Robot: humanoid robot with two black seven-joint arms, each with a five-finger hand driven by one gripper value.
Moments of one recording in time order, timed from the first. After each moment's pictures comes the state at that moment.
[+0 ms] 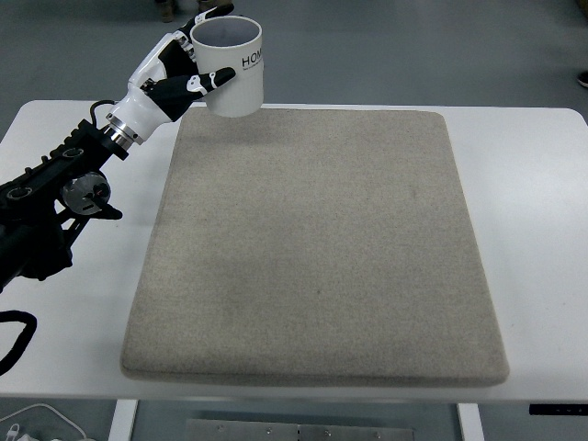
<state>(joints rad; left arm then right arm) -0.86 0.27 -0.74 -0.62 0.52 -0.61 -0.61 -0.03 0.00 -0.06 0.17 -0.01 -0.01 -0.12</state>
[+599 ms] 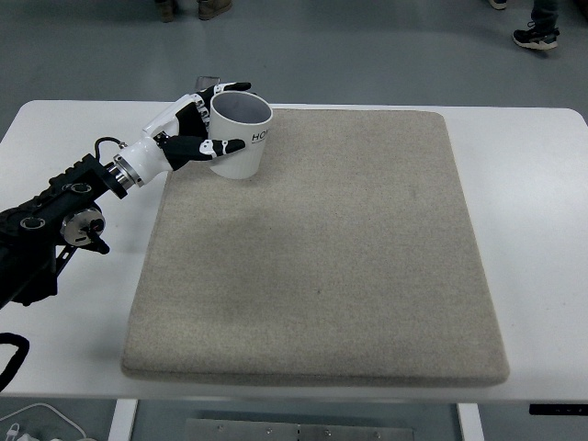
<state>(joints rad) -0.80 0.27 -0.70 -0.56 0.71 -0.61 -0.61 -0.03 0.00 -0.06 0.17 -0.01 -0.01 -0.12</state>
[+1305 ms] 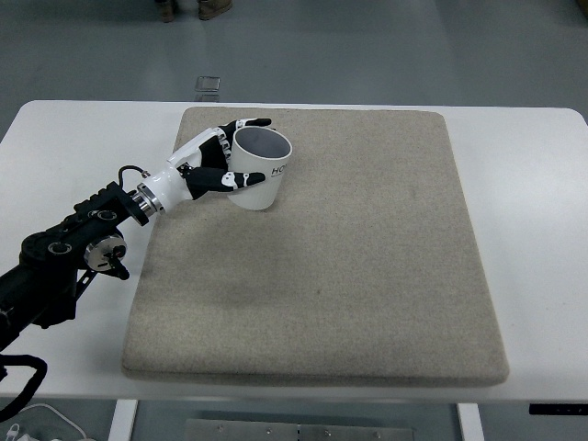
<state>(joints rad) -0.74 0.20 -0.69 -0.56 0.75 -0.56 -0.61 -0.03 0.00 -0.06 0.17 -0.01 -0.01 -0.12</state>
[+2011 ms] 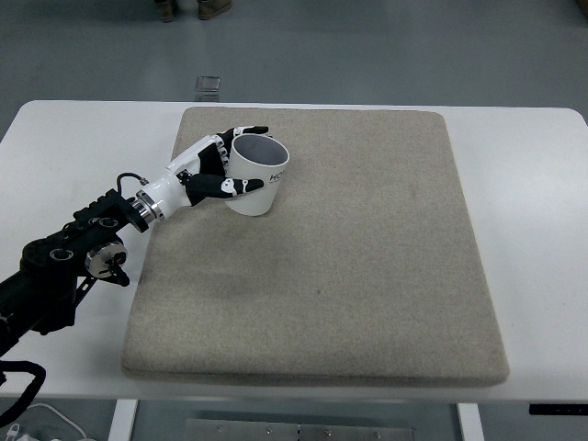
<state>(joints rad) -0.72 0.20 -0.68 -0.56 0.74 -0.52 -0.61 -0.03 0.00 -0.06 0.17 -0.01 -0.01 -0.12</state>
